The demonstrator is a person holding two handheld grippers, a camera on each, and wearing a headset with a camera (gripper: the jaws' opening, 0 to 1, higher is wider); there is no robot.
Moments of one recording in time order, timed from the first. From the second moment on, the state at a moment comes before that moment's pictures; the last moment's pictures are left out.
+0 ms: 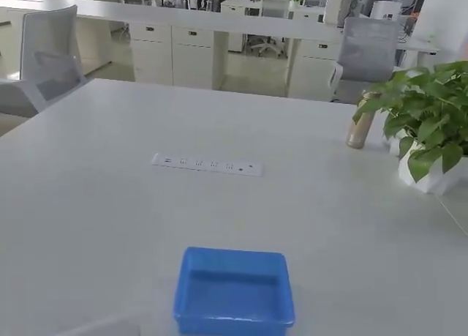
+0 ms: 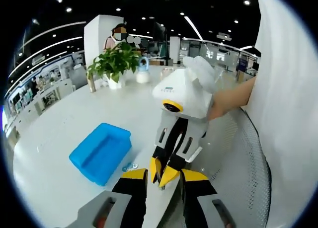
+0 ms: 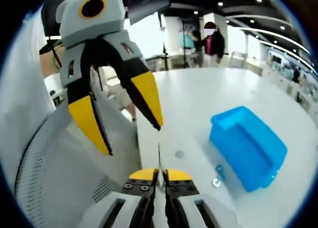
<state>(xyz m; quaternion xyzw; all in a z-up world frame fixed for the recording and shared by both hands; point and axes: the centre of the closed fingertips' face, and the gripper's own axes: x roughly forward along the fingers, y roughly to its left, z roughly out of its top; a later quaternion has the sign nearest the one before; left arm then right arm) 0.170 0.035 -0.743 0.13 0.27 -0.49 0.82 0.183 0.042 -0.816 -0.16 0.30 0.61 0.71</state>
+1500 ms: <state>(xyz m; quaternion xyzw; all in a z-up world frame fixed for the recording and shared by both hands) 0.225 0.108 -0.727 0.02 0.12 -0.26 0.96 0.348 -0.013 -0.751 -0.06 0.30 0.46 0.83</state>
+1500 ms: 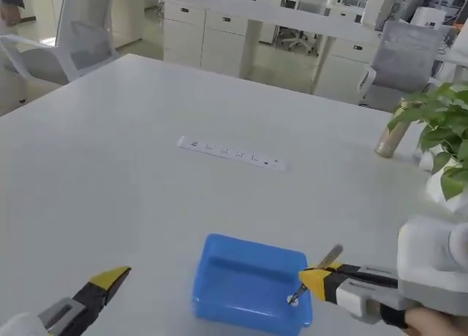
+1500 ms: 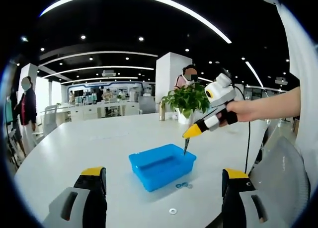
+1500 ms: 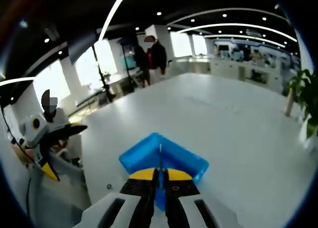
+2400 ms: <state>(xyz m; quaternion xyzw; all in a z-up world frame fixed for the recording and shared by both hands) 0.229 0.118 -0.726 0.00 0.11 -0.24 0.96 0.366 0.001 -0.800 -0.10 0.33 0.45 0.82</state>
